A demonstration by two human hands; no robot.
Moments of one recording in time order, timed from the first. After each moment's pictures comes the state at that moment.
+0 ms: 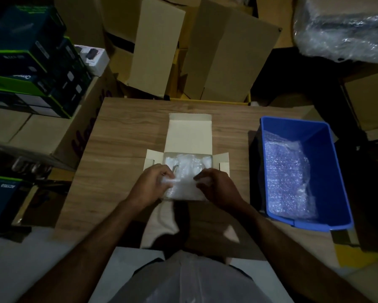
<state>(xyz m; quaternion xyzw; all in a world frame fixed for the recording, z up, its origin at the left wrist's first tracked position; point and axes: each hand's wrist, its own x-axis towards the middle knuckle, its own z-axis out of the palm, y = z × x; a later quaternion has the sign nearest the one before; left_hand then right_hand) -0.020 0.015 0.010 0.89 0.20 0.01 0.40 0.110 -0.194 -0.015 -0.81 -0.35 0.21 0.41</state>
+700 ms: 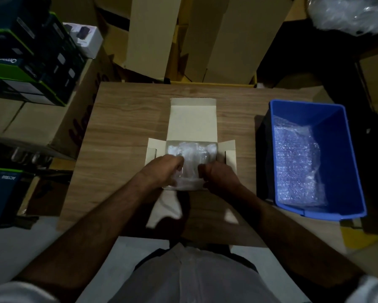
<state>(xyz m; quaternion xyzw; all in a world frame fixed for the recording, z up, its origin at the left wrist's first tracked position) 0.015 0.026 0.003 0.95 0.08 -0.22 0.20 0.115 -0.168 -0.017 -0.85 -0.46 0.26 0.06</state>
